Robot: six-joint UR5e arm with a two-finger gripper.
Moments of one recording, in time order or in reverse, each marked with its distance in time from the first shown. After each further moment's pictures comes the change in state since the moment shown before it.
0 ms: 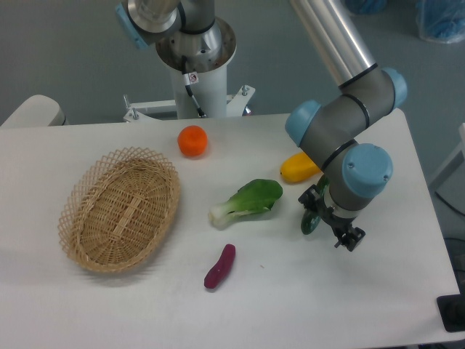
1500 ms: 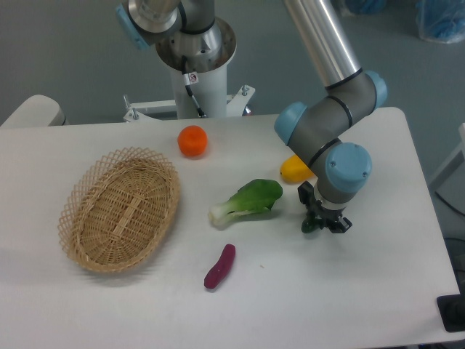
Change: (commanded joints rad) arm 0.011 0.014 -0.103 0.121 0.075 0.011
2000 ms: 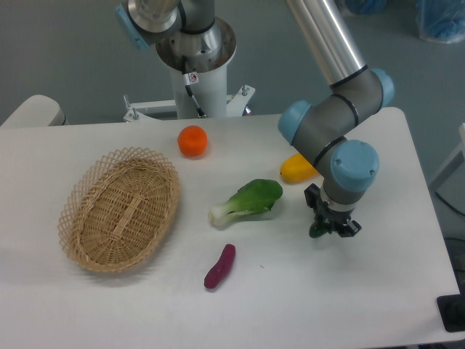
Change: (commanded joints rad) arm -0.015 -0.011 0.118 -0.046 -0.015 -0.002
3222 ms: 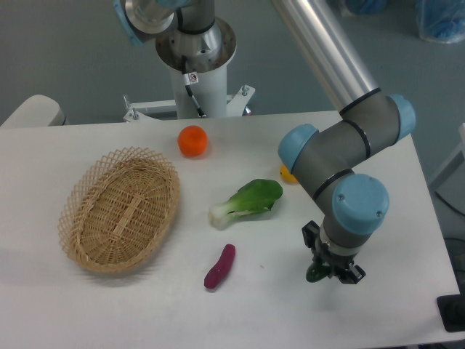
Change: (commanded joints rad) arm -0.136 -0.123 0.312 -0.186 0.009 -0.063
